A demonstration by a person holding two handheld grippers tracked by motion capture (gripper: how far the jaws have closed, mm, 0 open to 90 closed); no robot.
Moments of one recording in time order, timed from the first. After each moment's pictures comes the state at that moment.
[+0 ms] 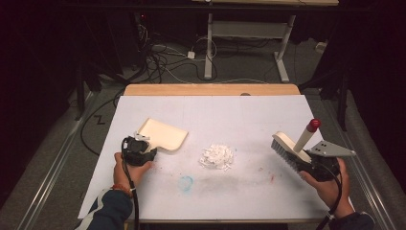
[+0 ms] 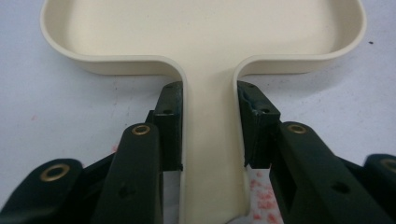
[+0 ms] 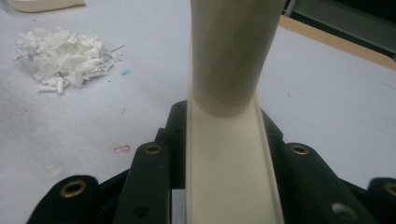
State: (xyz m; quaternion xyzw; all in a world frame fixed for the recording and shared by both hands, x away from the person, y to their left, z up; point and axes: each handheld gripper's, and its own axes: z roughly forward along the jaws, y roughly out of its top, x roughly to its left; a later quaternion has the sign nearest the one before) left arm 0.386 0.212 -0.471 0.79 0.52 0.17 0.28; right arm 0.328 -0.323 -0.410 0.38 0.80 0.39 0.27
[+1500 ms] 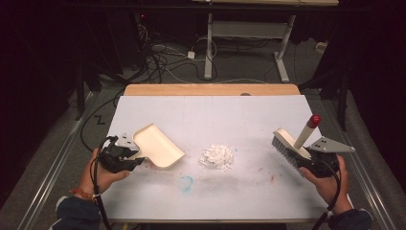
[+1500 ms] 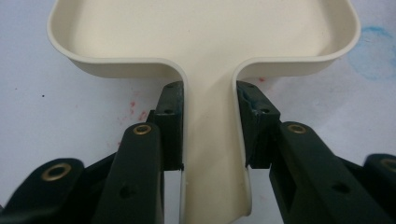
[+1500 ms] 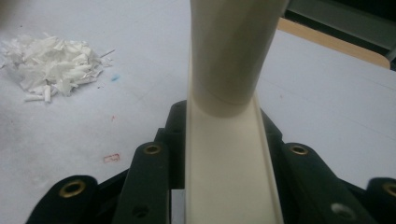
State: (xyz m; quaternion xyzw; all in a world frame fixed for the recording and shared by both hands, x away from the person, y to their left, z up) left arm 0.343 0.246 -0.410 0.89 0.36 0.13 0.24; right arm 0.336 -0.323 -0.408 0.39 0.79 0.39 0.28
